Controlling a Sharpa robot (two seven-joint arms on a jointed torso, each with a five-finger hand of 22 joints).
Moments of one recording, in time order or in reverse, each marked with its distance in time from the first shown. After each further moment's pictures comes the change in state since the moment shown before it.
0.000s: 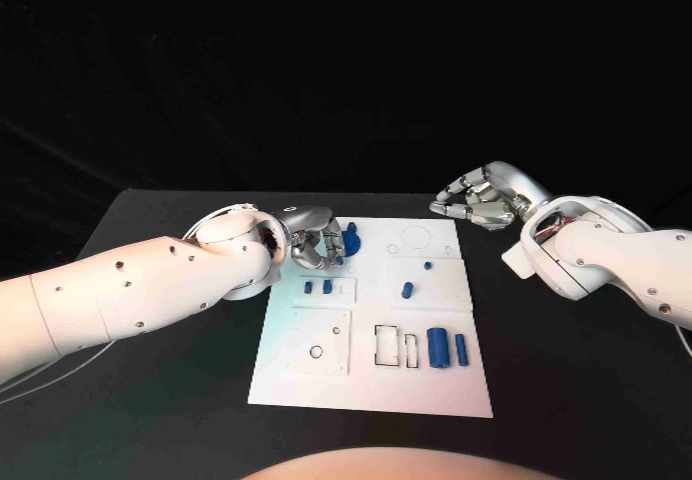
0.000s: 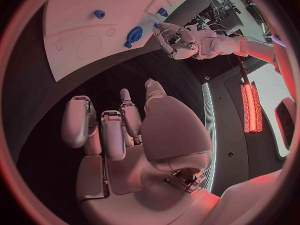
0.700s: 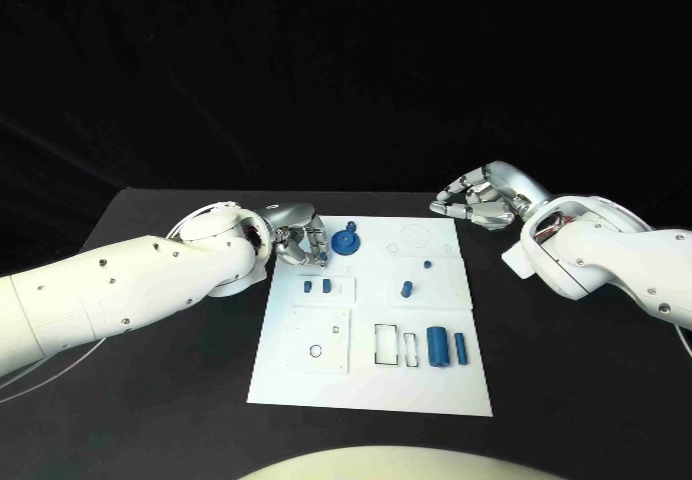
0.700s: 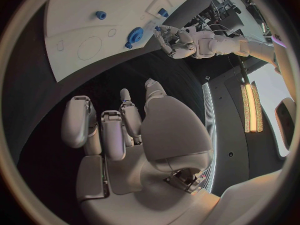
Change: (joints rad) left arm -0.001 -0.035 0.001 -0.024 0.021 0.000 -0.004; left_hand -0.004 -0.004 0.000 0.000 0.000 0.007 0.000 -0.002 -0.003 0.000 0.000 -0.004 -0.001 0.000 0.000 0.000 0.000 0.000 0.004 0.004 0.000 0.001; right arm -0.003 -0.002 0.000 0.000 0.000 -0.001 0.000; right_hand 0.000 0.000 0.000 0.000 0.000 0.000 0.000 0.000 0.000 0.000 0.000 0.000 0.000 0.000 0.000 0.000 0.000 0.000 0.000 0.000 0.000 0.000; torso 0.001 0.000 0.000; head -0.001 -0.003
